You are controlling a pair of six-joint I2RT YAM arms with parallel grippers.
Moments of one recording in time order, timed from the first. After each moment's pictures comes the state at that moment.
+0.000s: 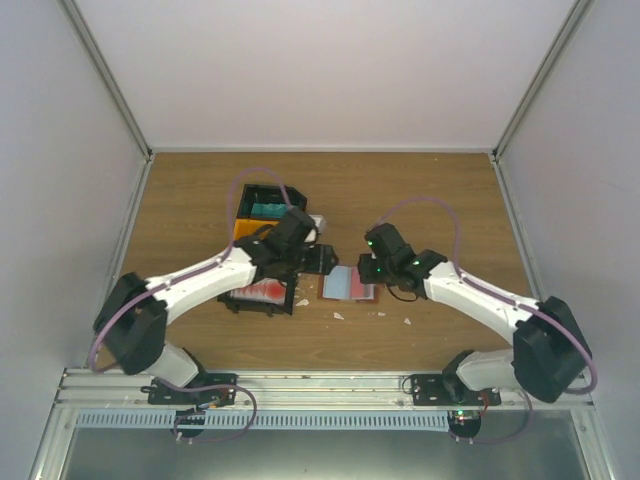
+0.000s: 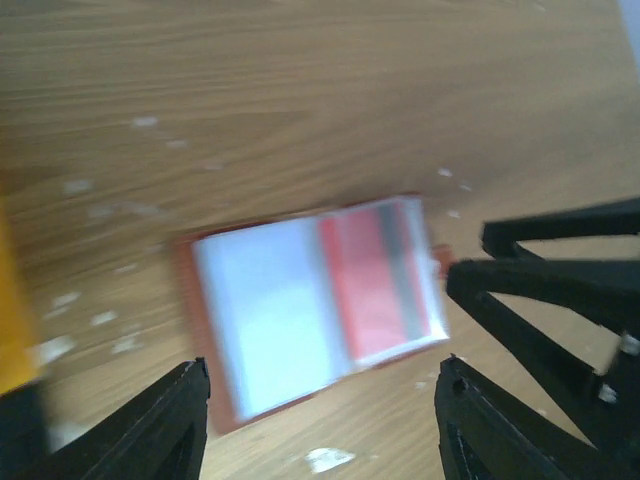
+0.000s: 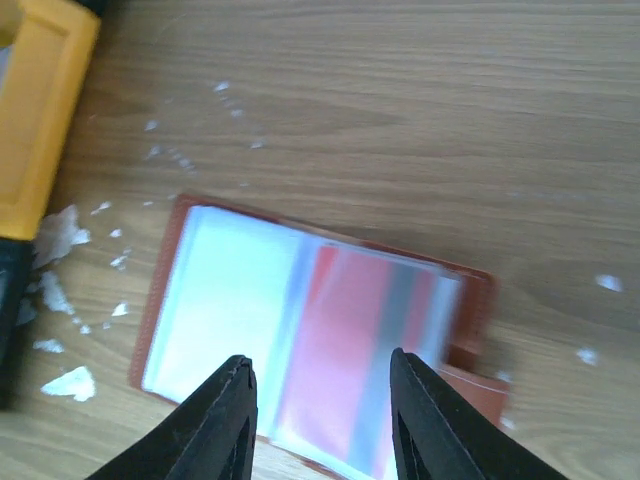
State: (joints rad) left arm -0.77 1.55 1.06 -0.35 0.17 -0.59; right arm 0.66 1.30 0.81 -0.46 0.11 0.55
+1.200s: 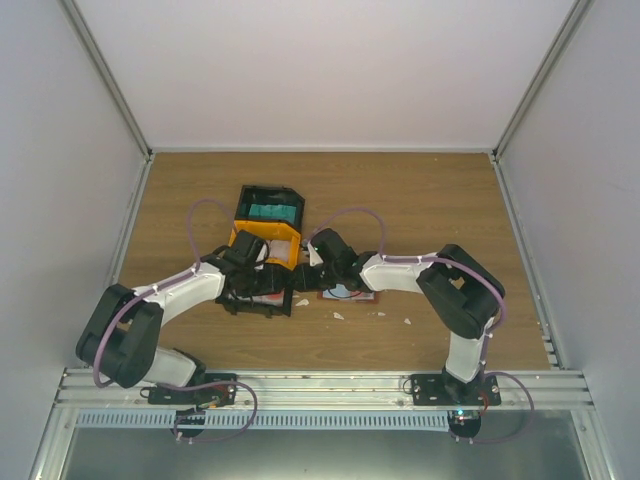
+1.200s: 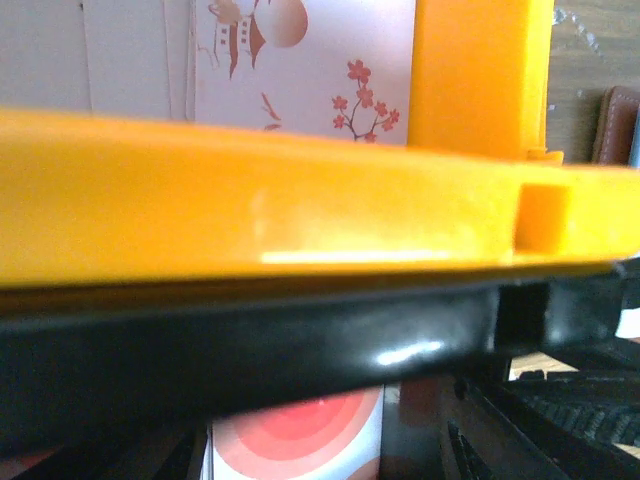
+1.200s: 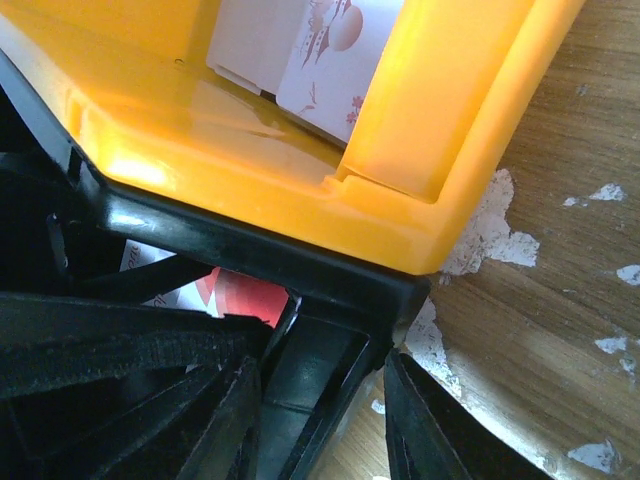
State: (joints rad) left arm -0.46 1.40 0.68 -0.40 0.18 -0.55; right arm 0.84 1.85 0.99 0.05 -0.39 0.70
